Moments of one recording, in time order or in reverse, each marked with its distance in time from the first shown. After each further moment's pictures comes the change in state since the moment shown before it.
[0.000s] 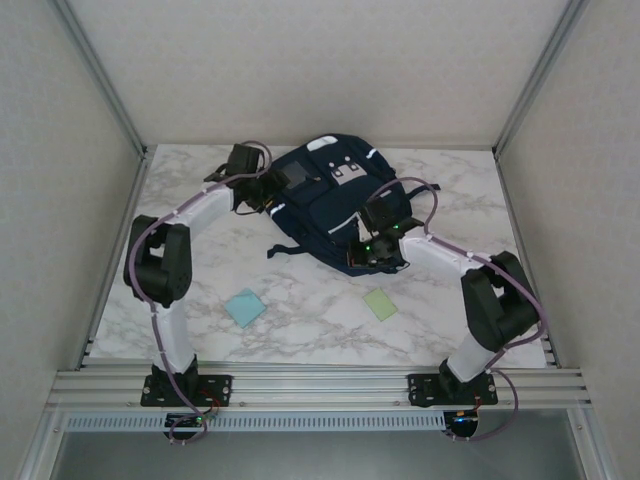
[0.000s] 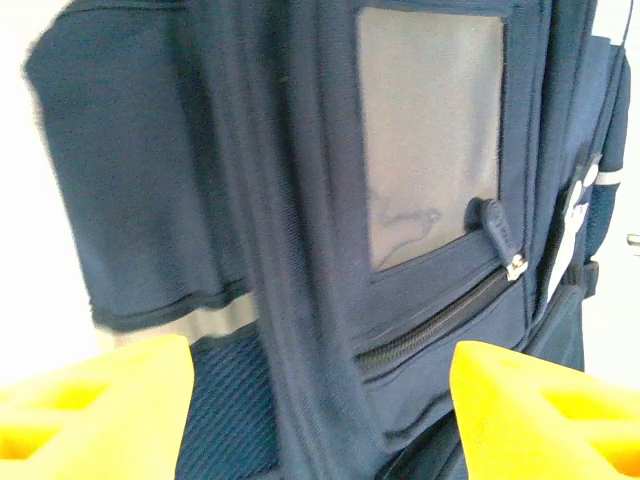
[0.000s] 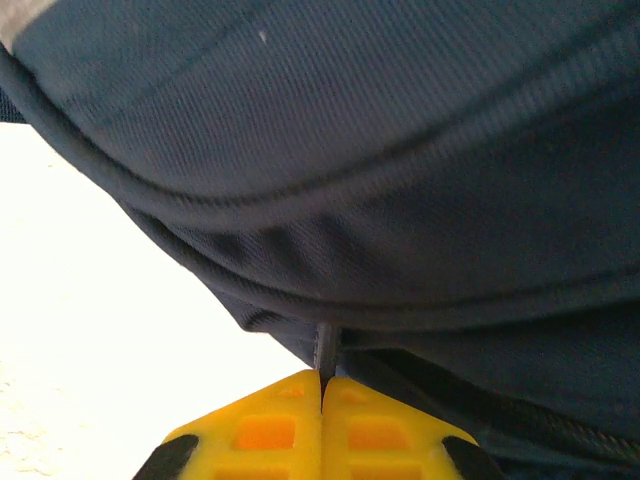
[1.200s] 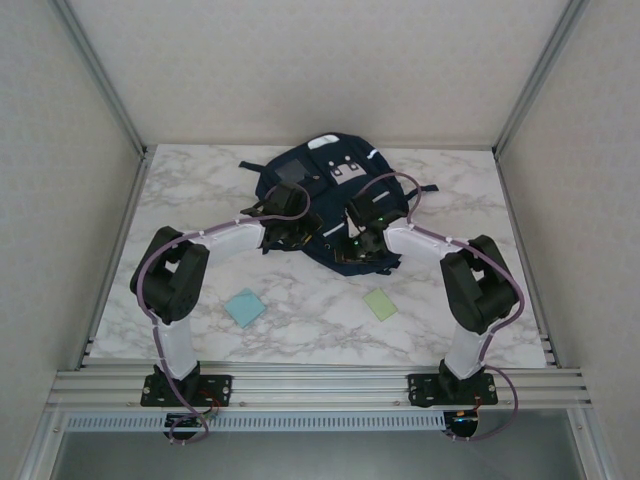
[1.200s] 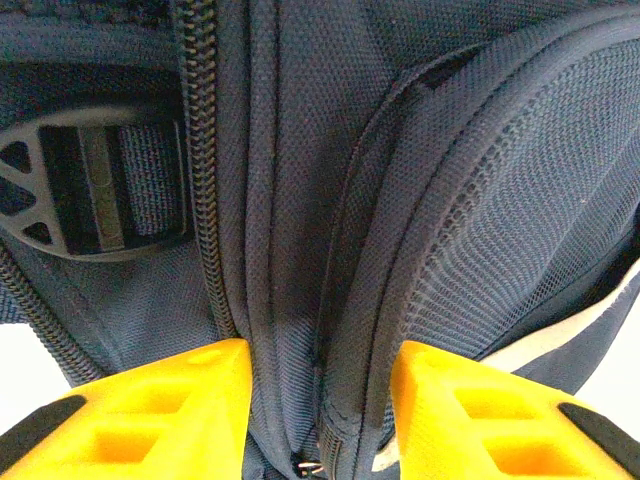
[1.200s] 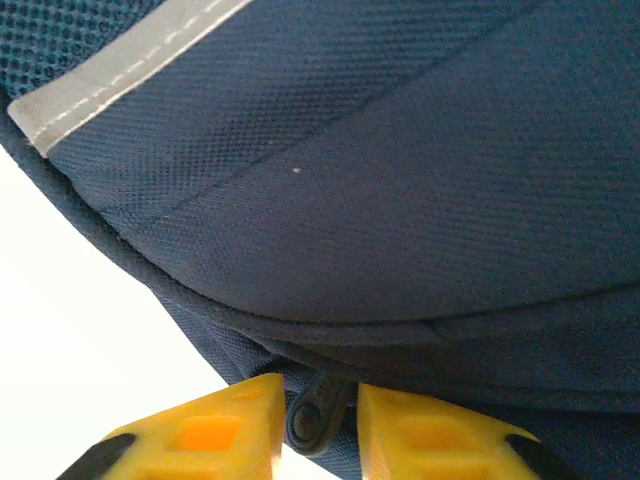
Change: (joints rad) left arm -0.268 -0.057 -0.232 0.151 -0.049 -0.236; right arm 0.026 0.141 0.108 -0.003 0.037 0.013
